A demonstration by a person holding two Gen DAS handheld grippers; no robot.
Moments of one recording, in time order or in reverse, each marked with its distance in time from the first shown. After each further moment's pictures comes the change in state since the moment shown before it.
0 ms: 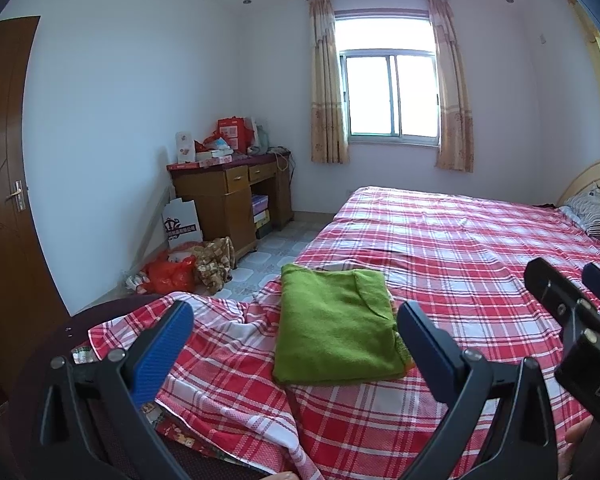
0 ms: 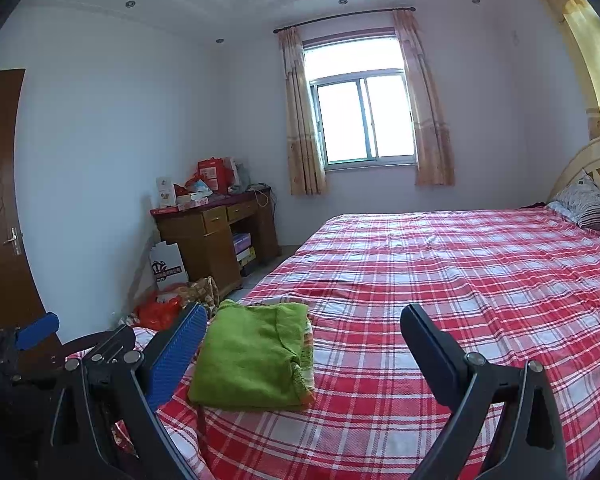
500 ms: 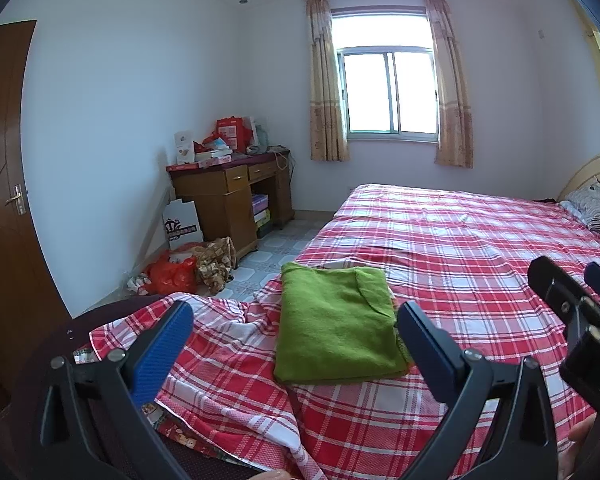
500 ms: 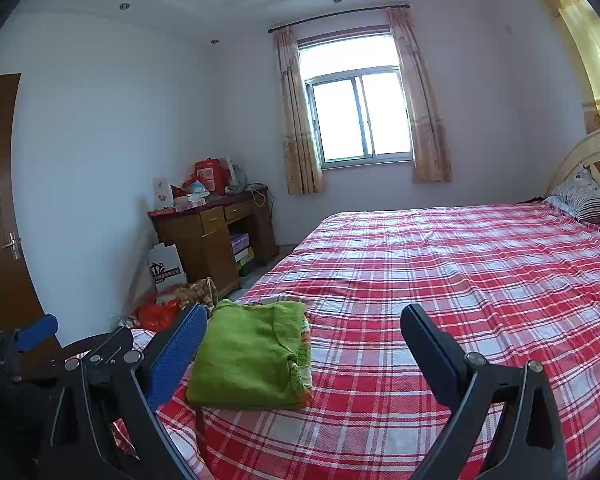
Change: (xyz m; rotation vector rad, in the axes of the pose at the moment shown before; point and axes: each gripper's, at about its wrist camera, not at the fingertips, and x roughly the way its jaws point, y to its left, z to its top) left arm 0.003 -0.002 -0.001 0.015 0.004 0.002; right arm -0.001 -0.004 -0.002 0.016 0.005 -0.005
